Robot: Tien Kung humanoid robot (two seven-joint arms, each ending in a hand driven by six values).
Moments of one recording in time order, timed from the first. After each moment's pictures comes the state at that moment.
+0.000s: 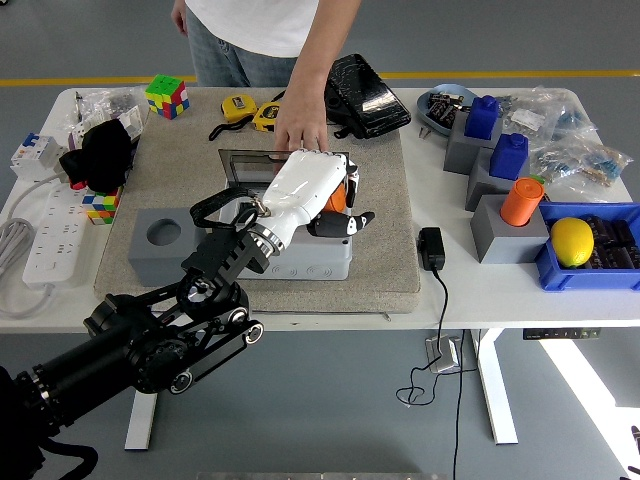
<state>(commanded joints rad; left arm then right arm) -0.68 0.03 -0.59 -1.06 2.07 0.45 0.16 0.19 -0.13 1.54 0.18 -1.12 -0.18 -0.12</state>
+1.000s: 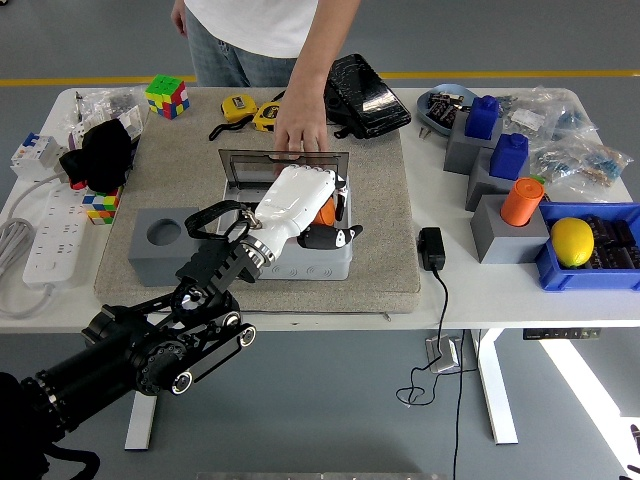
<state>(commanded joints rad) -0.65 0.01 -0.60 -0.95 2.04 0.49 0.05 0.19 -0.13 1.53 0.18 -1.12 -0.18 -0.12</state>
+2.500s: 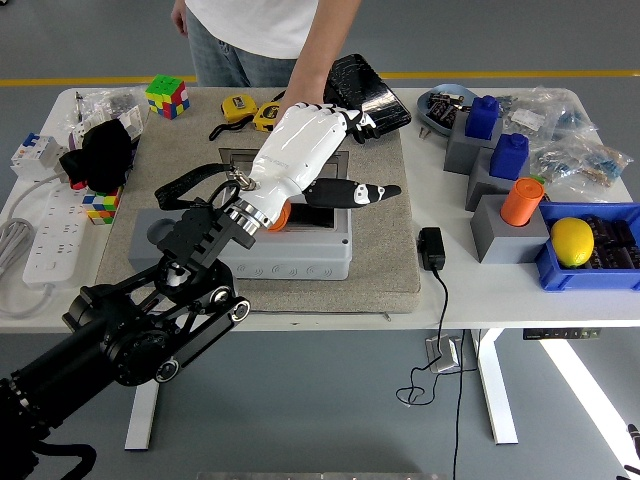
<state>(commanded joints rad) -0.62 0.05 -0.82 -1.24 2.19 0.43 0.02 0.19 -0.12 1.54 0.18 -1.11 -0.18 -0.12</state>
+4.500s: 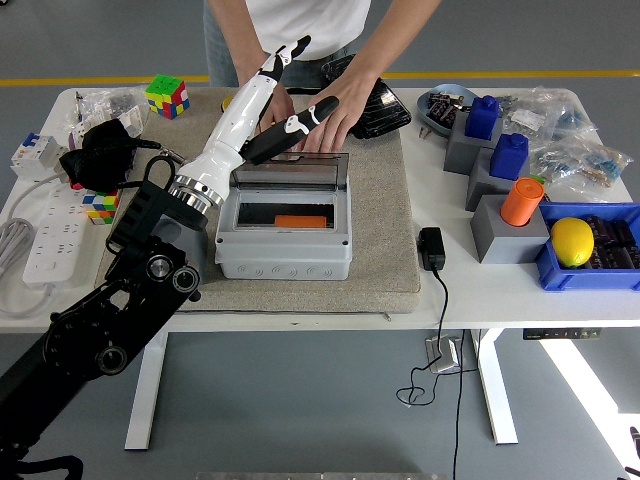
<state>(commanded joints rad) -0.52 0.09 -1.01 -1.38 1.75 0.23 0.04 0.19 -0.12 1.54 0.18 -1.10 -0.19 -0.12</state>
